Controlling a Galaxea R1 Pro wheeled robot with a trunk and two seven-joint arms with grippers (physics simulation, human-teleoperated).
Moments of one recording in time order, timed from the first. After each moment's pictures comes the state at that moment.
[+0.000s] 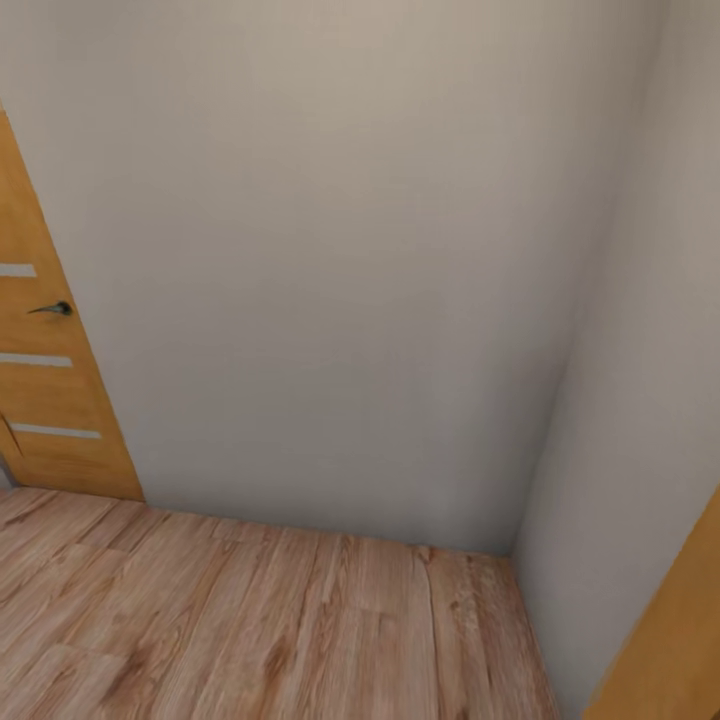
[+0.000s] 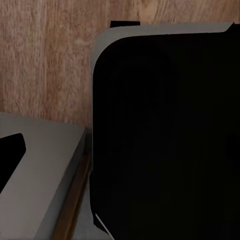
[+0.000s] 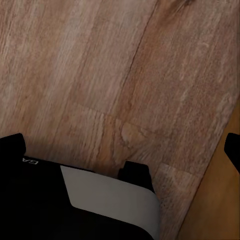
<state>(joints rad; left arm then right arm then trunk) 0.00 0.02 0.02 -0.08 0.01 -0.01 0.02 -0.30 0.03 1.20 0.00 -1.00 -0.08 0.05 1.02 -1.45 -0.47</state>
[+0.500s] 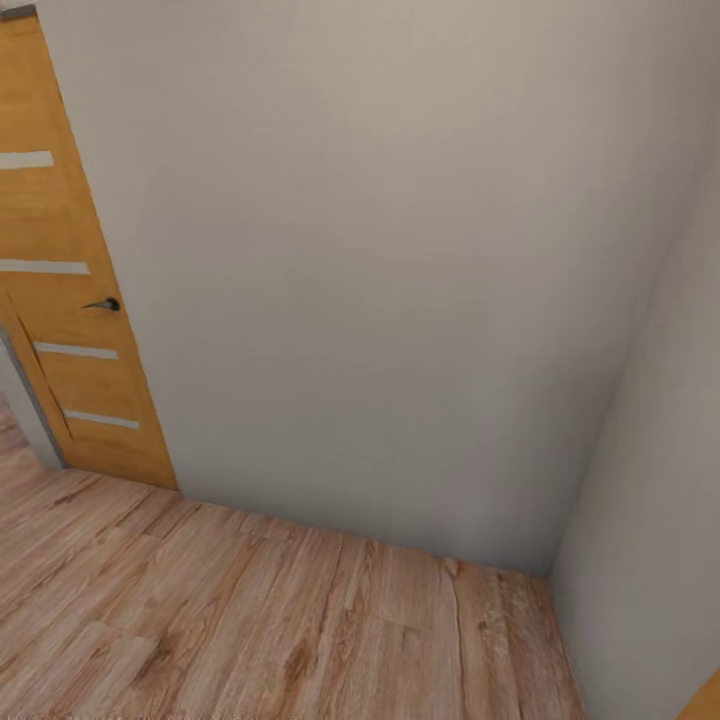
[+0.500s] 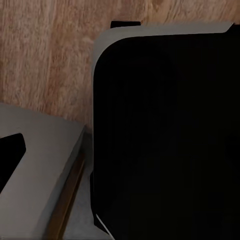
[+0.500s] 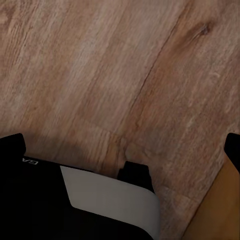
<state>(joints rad) 0.00 0.02 0.02 -0.08 0.01 -0.01 0.02 -0.30 0.03 1.21 0.00 -1.00 -0.08 0.05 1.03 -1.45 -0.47</state>
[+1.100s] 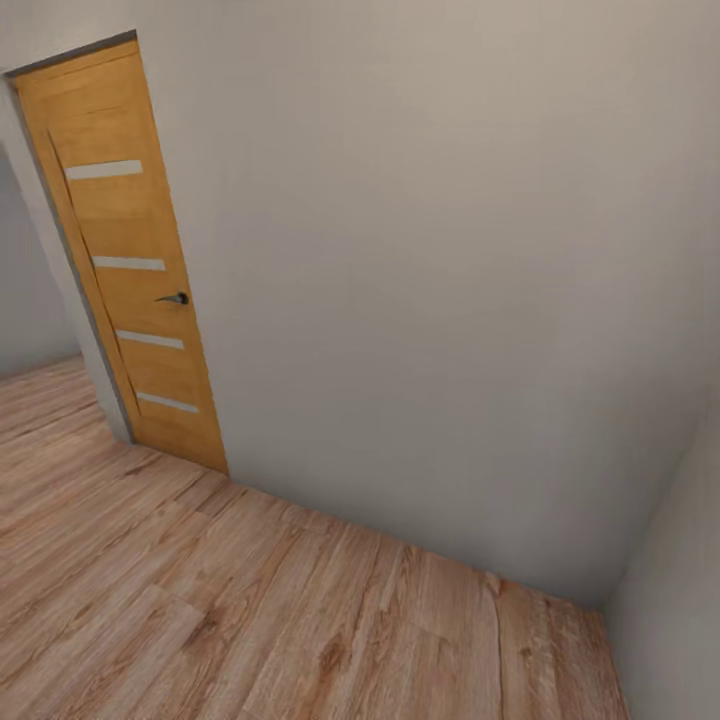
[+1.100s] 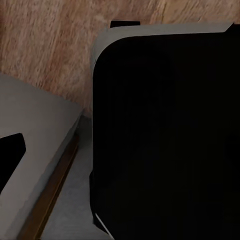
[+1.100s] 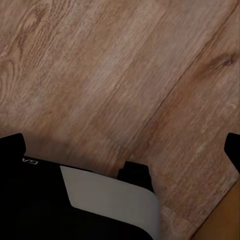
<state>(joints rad) 0.00 0.02 0.02 -0.08 0.01 -0.01 0.02 -0.30 0.03 1.21 0.00 -1.00 -0.08 0.05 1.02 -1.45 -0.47</state>
